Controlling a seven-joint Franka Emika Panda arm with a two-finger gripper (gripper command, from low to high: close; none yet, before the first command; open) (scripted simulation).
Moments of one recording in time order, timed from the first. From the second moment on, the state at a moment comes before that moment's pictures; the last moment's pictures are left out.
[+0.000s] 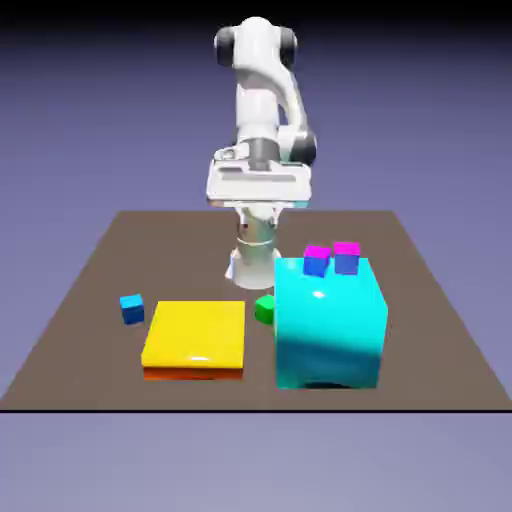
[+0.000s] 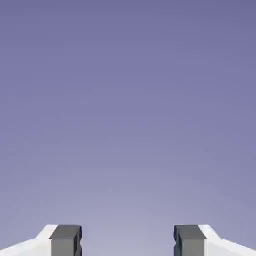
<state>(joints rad) -0.03 -0.58 -0.04 -2.81 -0.02 3.01 0.70</state>
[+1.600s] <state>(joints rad) -1.77 -0.79 -1.45 -2.78 -0.84 1.86 -0.90</state>
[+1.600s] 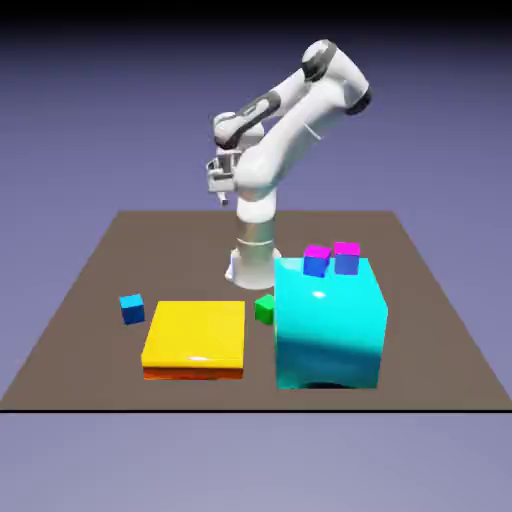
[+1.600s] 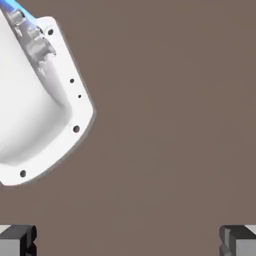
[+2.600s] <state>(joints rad) -2.86 -0.92 -2.33 -2.77 -1.36 1.15 -1.89</state>
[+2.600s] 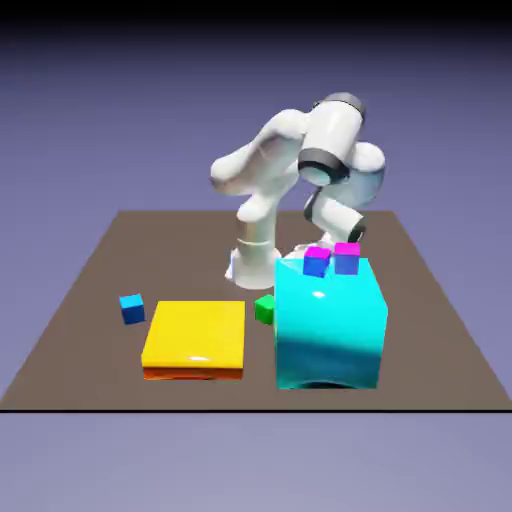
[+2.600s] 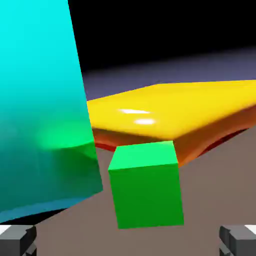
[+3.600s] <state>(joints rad) -2.65 -0.81 -2.14 -2.53 -0.80 1.58 -1.57</state>
